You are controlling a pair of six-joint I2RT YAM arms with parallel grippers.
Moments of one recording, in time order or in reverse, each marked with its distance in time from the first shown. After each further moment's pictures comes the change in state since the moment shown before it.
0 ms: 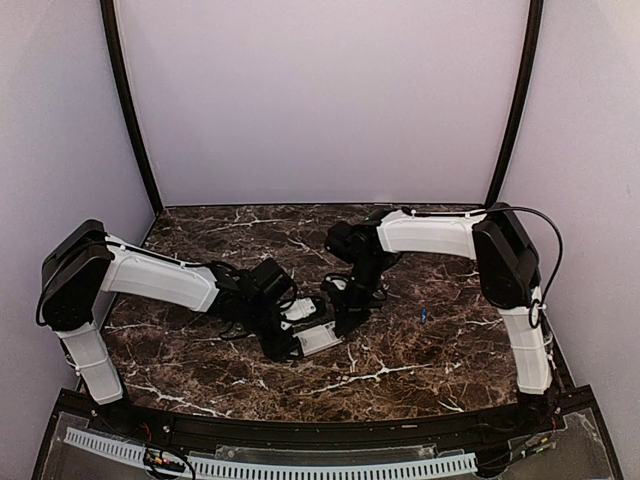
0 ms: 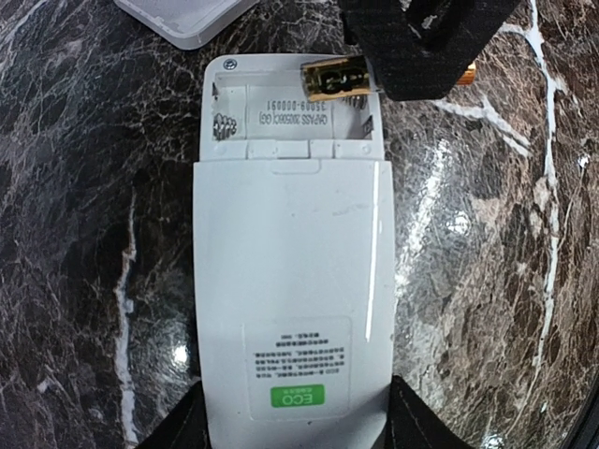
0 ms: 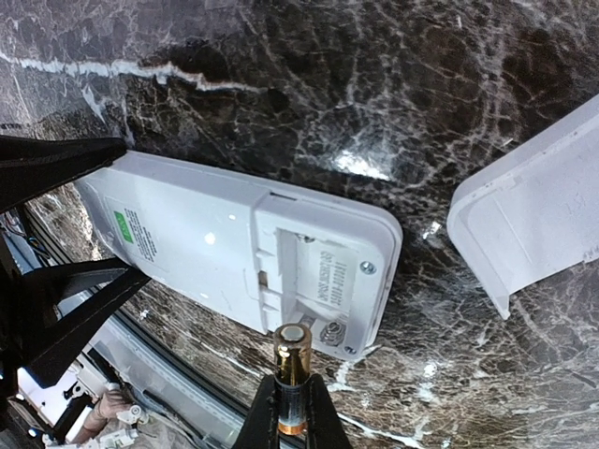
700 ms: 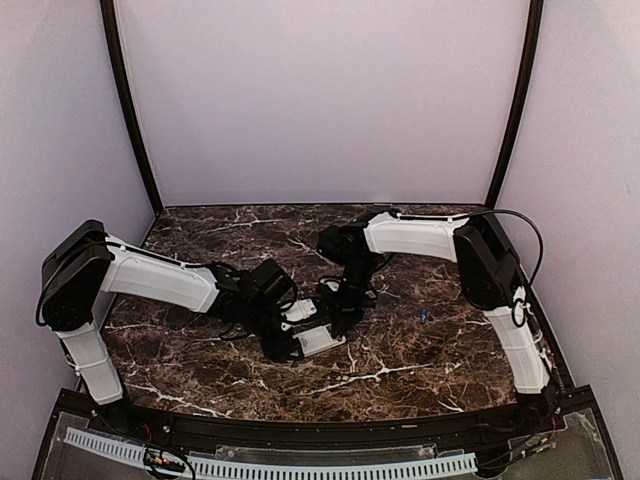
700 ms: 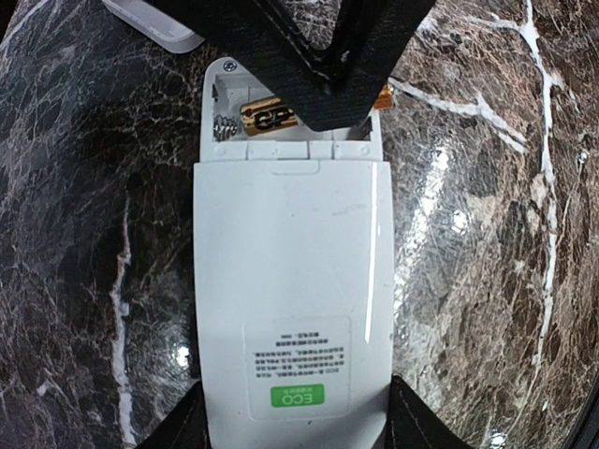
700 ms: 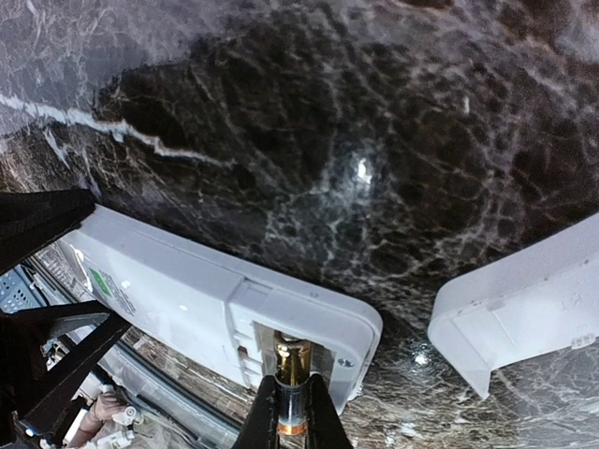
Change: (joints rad) left arm -0.004 0.000 -0.003 0.005 0.002 0.002; right arm 0.001 0.118 0.134 -0.073 0.024 -0.018
